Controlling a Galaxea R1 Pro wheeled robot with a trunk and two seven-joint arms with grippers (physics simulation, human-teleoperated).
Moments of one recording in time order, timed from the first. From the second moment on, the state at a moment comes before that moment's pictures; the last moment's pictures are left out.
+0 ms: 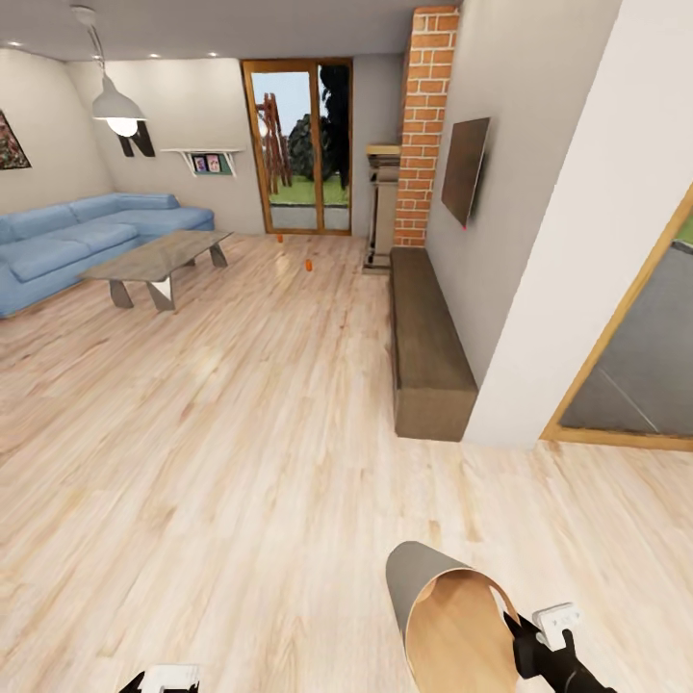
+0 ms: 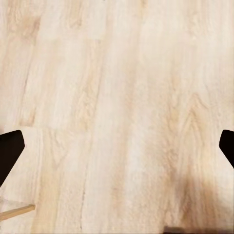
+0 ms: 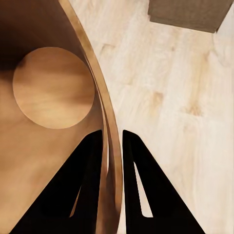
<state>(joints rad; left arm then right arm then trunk) -0.19 0.12 -0.01 -0.47 -0.01 -0.25 0.08 -0.09 -0.14 -0.25 -0.93 0.11 -0.14 0.46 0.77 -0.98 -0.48</state>
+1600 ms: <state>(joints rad) -0.19 0.12 -0.01 -0.47 -0.01 -0.26 0.08 -0.09 -0.14 -0.25 -0.90 0.11 -0.14 0.46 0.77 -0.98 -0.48</state>
